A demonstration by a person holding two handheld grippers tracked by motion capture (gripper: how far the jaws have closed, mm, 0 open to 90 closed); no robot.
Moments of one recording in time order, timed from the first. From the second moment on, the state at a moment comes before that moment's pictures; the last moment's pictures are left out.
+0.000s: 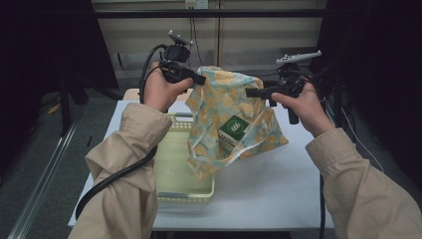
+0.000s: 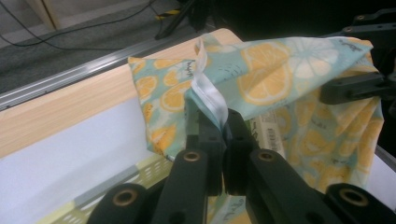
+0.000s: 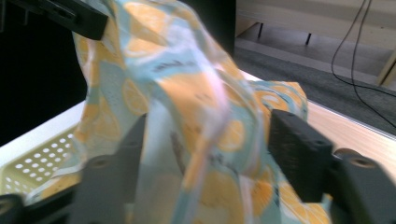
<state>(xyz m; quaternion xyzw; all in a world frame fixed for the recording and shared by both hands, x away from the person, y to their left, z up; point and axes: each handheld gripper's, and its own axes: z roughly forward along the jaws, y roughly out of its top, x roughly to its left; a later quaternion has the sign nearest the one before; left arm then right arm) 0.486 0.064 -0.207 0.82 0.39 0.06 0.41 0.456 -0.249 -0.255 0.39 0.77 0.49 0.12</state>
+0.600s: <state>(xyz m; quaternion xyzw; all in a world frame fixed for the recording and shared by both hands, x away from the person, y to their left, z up) 0.454 0.136 -0.241 0.80 0.43 0.08 0.41 0.424 -0.283 -0.279 0.39 0.77 0.50 0.11</state>
